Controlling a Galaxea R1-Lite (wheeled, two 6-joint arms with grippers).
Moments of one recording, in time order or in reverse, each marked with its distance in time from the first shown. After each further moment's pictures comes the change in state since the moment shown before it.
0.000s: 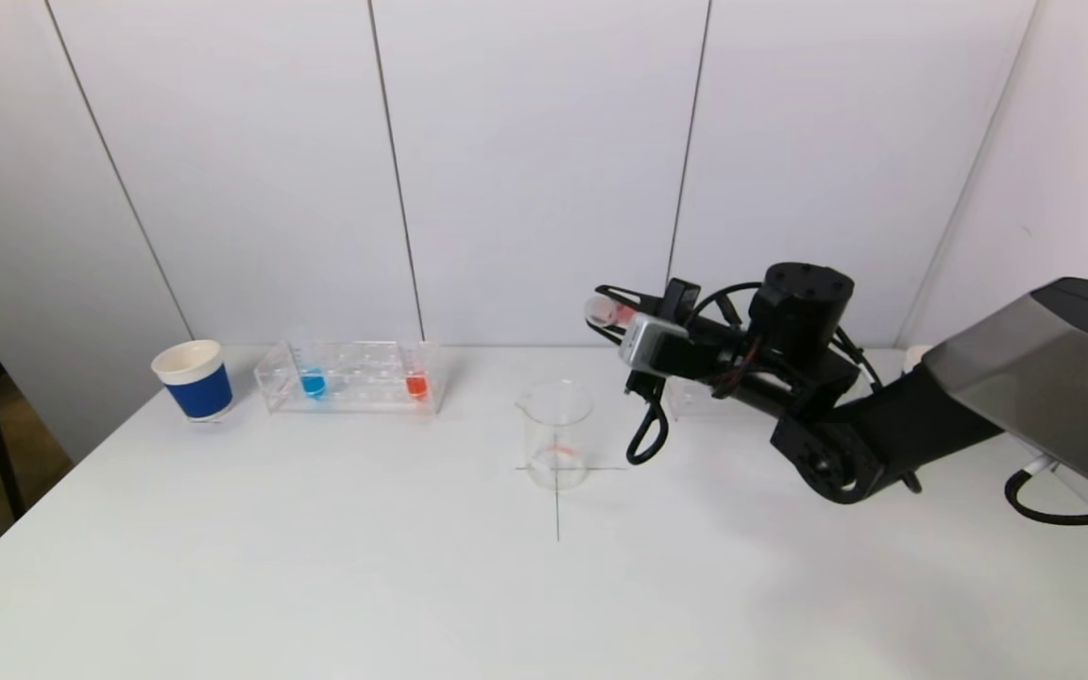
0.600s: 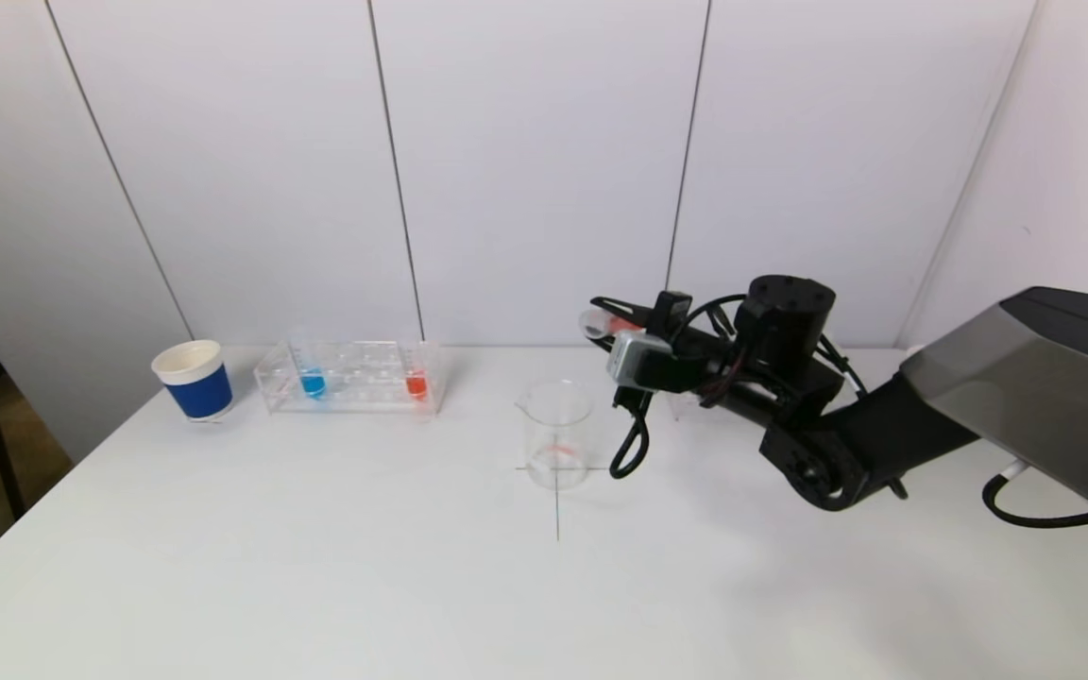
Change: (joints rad) left arm 0.000 0.000 0.000 0.000 0.000 0.000; right arm 0.017 0.030 -0.003 0.005 -0.050 -0.063
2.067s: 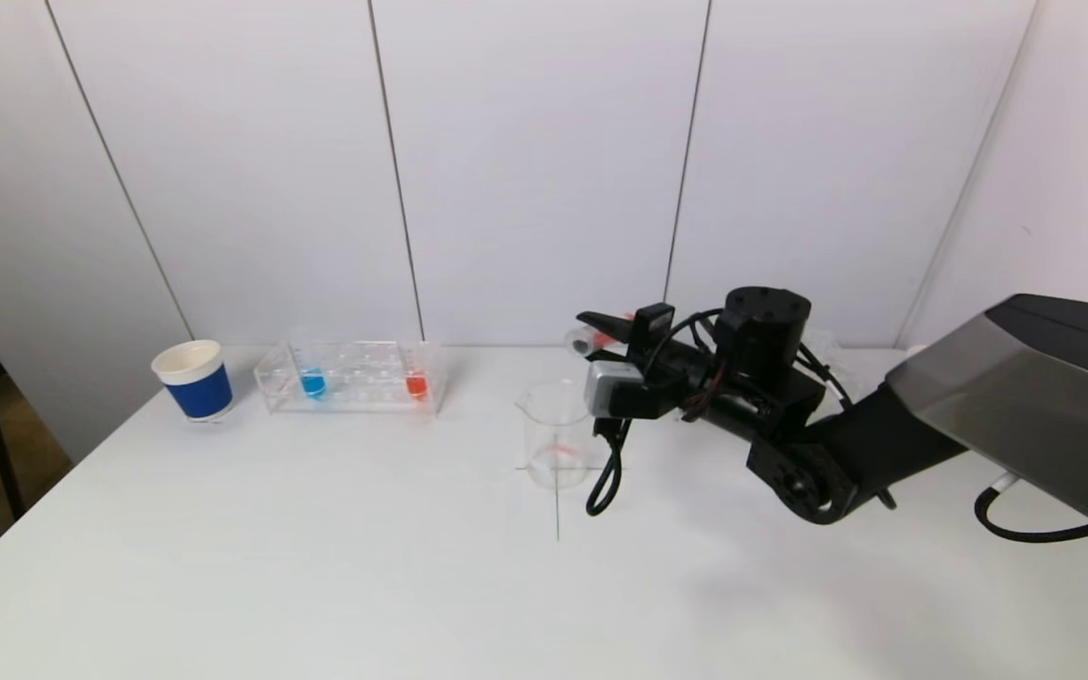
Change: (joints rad) left arm 0.000 0.000 0.000 0.000 0.000 0.000; right arm 0.043 0.000 0.013 0.041 -0.067 -0.194
